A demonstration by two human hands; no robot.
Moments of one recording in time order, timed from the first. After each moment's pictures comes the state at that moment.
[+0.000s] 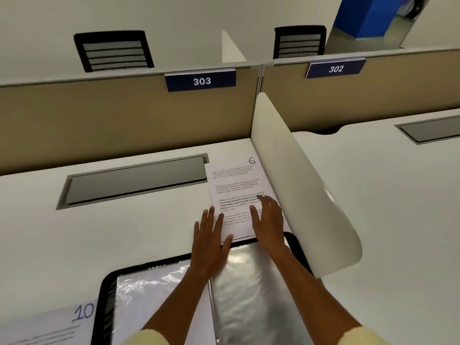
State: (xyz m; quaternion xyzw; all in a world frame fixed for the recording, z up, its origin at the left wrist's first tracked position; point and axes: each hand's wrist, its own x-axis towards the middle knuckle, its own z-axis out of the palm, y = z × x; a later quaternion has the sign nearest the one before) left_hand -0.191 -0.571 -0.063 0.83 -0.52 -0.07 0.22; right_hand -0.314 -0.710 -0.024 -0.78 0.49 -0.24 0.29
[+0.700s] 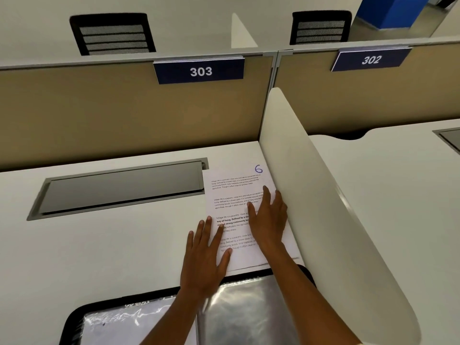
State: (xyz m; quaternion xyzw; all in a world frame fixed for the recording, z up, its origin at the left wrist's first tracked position) left_hand -0.167 -0.611 -0.087 0.84 -0.51 -0.07 0.16; right_hand -0.250 -0.790 -0.052 -0.78 0.56 -0.15 0.24
